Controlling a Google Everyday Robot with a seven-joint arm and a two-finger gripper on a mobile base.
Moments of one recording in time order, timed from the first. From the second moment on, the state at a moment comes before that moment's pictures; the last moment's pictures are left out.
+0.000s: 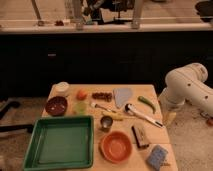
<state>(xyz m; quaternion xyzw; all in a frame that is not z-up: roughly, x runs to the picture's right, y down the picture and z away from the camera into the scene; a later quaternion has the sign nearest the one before) 0.286 0.111 0.683 -0.28 0.02 0.02 0.96</state>
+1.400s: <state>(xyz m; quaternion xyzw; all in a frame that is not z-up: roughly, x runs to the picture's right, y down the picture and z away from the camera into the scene) 0.284 0.102 0.684 -0.27 -0.01 0.00 0.96</state>
